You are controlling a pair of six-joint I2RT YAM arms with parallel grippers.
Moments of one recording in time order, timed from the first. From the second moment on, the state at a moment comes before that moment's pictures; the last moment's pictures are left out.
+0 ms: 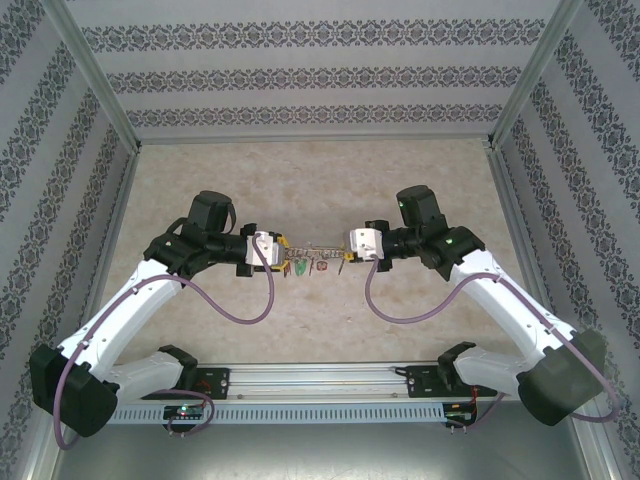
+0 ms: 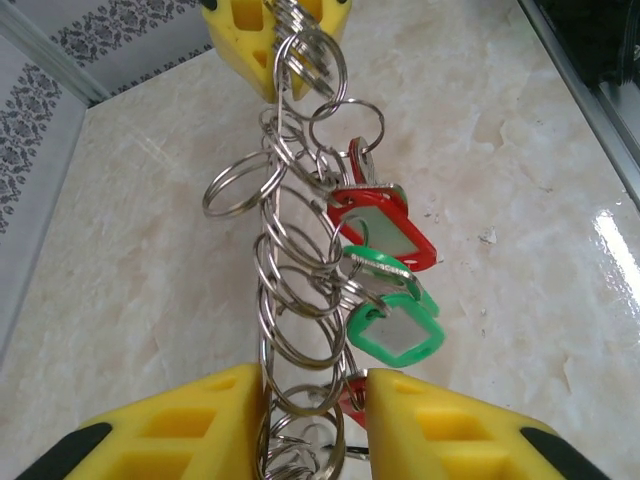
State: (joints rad) left arm -0.42 1.11 0.97 -0.61 0.71 1.06; right arm 0.46 1.16 0.97 -0.56 -0.75 -1.06
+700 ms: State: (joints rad) left arm -0.43 1.10 0.97 -0.63 0.70 1.06; right arm 0.46 1.20 1.01 -0.62 -0.80 -1.05
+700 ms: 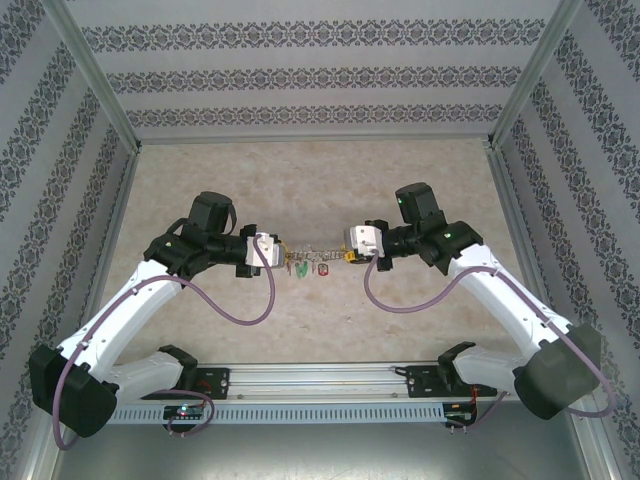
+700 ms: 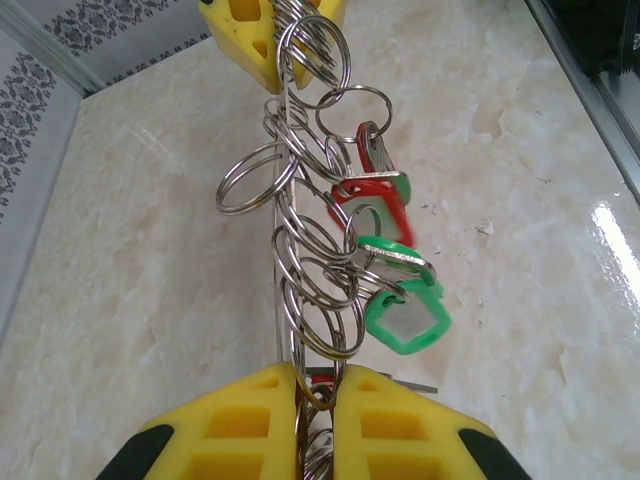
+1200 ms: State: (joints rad) left arm -0.43 1.04 0.96 -0.63 0.70 1.01; right arm 0.45 1.20 1.02 -0.61 -0.82 -1.03
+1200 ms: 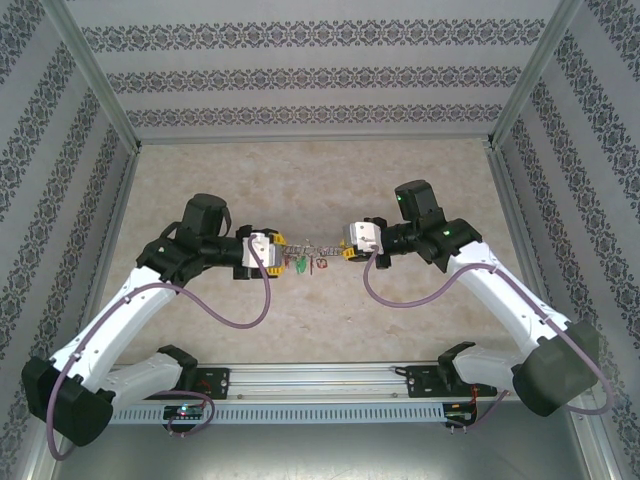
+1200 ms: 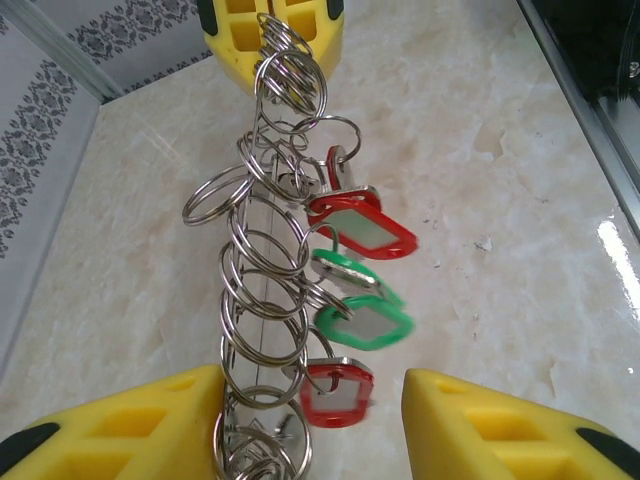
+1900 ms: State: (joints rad) left arm -0.43 0.97 0.82 -0.40 0.55 0.87; right arm 0.37 1.15 1.02 -0.62 -0.93 -1.00
